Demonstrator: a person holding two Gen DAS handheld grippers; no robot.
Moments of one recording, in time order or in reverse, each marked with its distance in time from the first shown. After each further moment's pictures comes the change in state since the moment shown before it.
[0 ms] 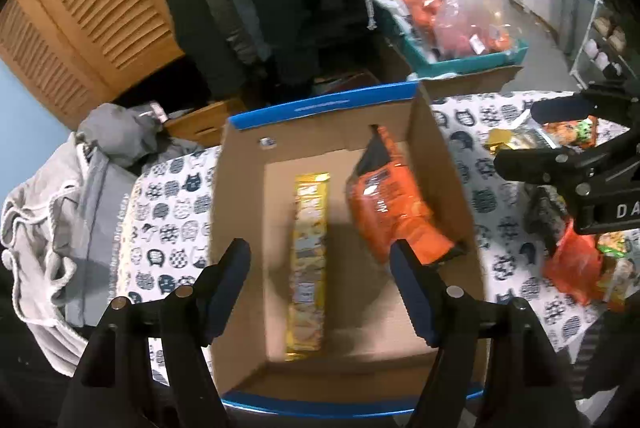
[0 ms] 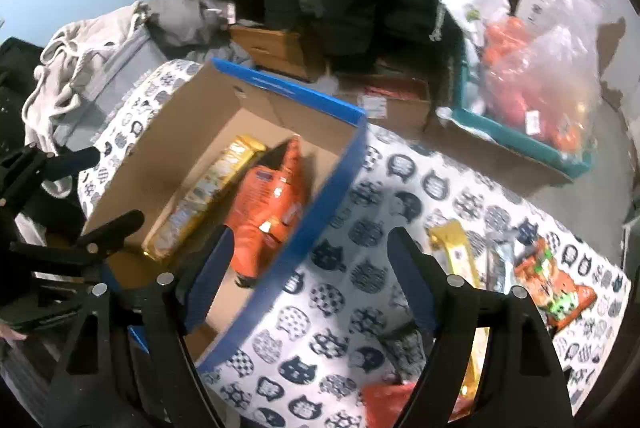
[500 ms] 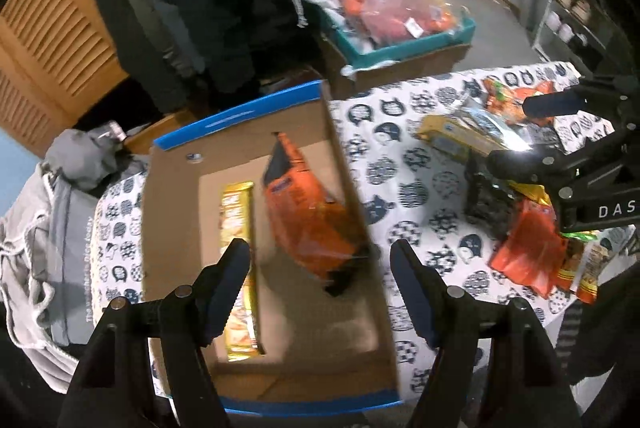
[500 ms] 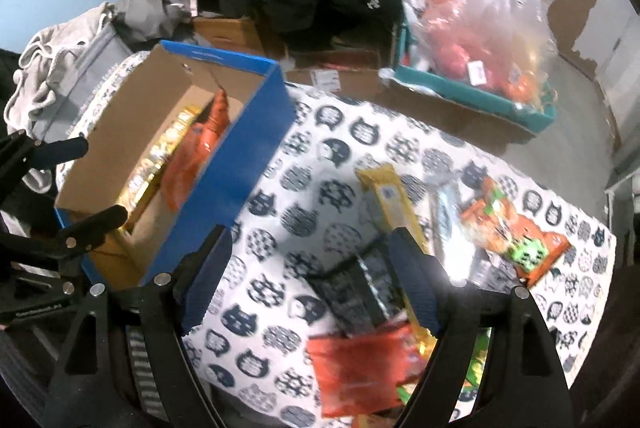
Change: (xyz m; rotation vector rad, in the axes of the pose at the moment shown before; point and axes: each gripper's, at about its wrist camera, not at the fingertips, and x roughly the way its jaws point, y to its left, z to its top) left arm -0.005 -0.075 0.010 0.111 0.029 -0.088; right arm -0.024 -0.059 -0.050 0.062 0.035 -0.076
